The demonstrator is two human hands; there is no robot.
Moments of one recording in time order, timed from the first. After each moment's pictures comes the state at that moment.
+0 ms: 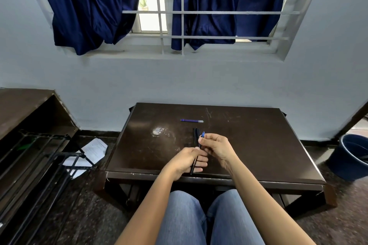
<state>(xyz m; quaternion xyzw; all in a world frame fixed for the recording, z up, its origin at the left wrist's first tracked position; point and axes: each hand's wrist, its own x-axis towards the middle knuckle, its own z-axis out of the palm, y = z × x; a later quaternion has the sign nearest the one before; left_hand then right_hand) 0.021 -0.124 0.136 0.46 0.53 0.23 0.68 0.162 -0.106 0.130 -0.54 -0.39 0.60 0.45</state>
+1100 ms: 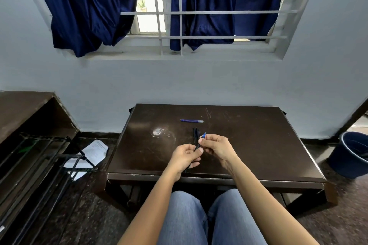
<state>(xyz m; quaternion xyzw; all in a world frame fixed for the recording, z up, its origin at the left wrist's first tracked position) 0.018 -0.120 0.118 0.43 0.53 0.35 0.64 0.168 -0.103 0.122 -0.54 -0.41 0.59 0.44</state>
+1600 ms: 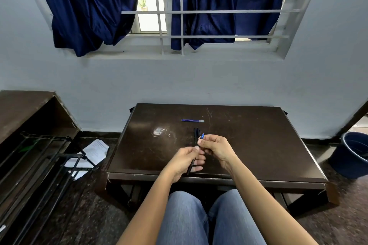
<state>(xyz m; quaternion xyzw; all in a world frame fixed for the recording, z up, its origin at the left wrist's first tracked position) 0.014 -0.124 0.123 0.42 0.50 0.31 0.69 0.163 -0.102 0.120 -0.53 -0.42 0.59 0.43</state>
